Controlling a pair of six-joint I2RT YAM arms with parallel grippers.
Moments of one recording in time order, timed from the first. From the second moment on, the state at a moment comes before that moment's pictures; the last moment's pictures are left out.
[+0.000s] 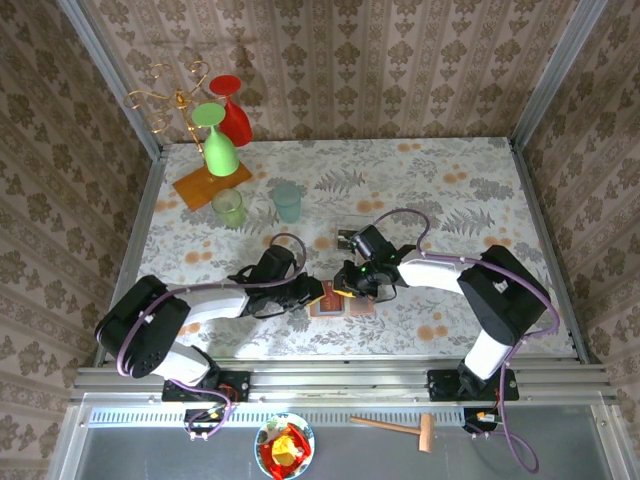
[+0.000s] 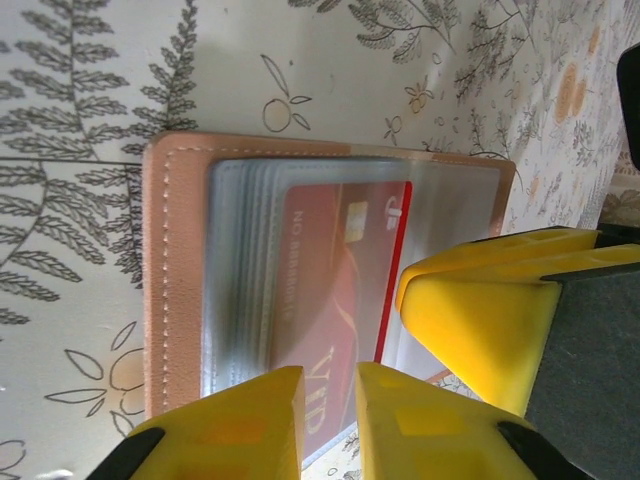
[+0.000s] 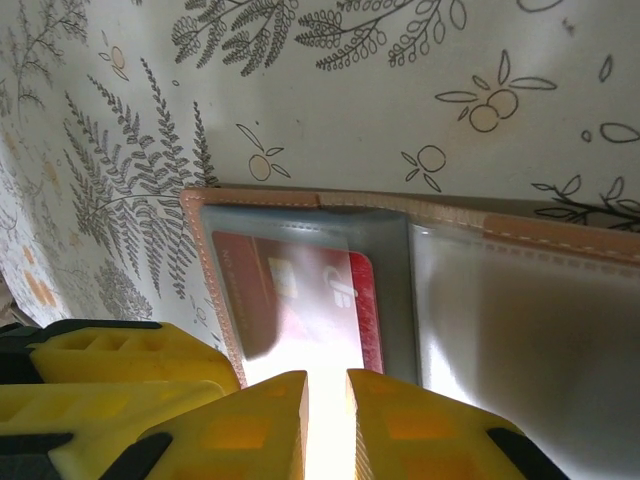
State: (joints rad) left arm -0.75 1.46 0.50 0.14 0.44 -1.09; right arm 0.66 1.69 0.85 -0.19 -0.43 0.94
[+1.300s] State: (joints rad) left arm -0.75 1.48 0.49 0.16 0.44 -1.09; right arm 0.66 1.70 0.90 -0.29 -0.39 0.88
